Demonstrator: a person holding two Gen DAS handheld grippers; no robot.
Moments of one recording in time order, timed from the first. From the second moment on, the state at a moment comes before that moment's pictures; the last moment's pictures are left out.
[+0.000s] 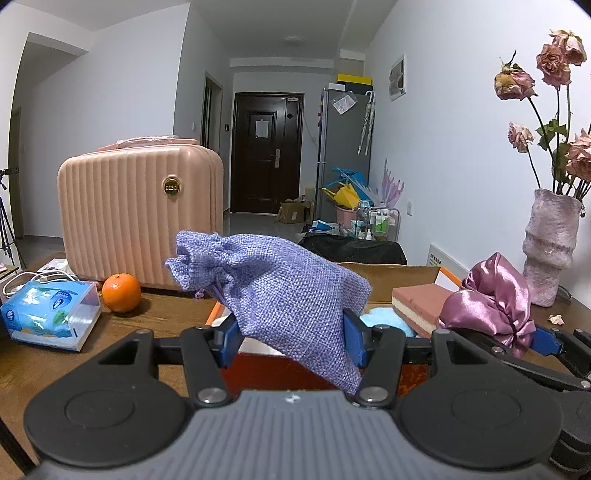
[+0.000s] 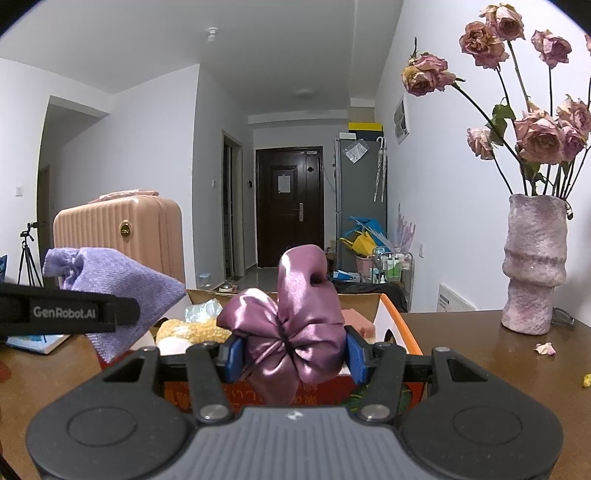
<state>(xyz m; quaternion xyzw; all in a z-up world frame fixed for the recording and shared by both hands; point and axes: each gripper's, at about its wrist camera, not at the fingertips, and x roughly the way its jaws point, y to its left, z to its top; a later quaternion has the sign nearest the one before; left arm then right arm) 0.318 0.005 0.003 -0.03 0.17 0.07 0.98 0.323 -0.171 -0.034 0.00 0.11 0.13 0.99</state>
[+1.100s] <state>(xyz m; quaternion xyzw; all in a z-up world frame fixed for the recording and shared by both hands) 0.393 0.009 -0.002 -0.03 0.16 0.08 0.98 0.397 -0.149 -0.038 -0.01 0.11 0.14 0.98</state>
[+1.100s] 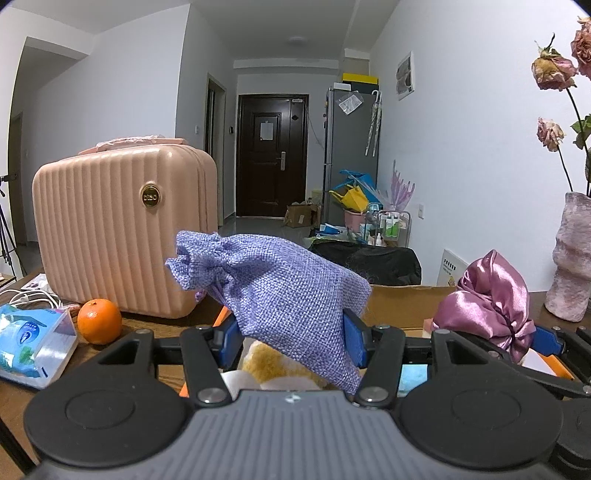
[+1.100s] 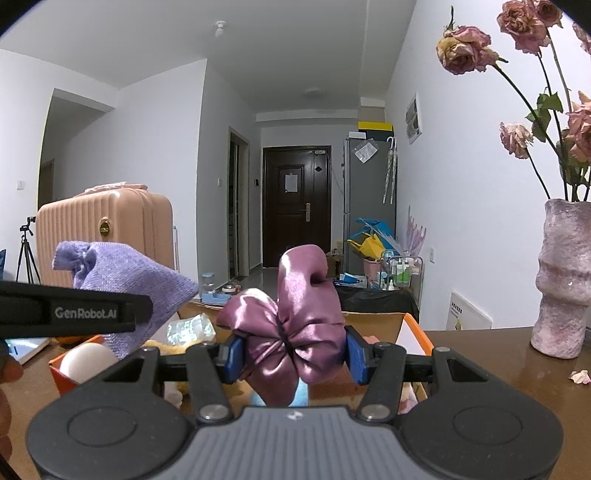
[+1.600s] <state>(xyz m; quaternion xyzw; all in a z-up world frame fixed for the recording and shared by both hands) 0.420 0.008 -0.009 -0.02 0.17 0.08 0.98 0.422 -0.138 -0.043 -0.02 0.11 0.14 0.98</state>
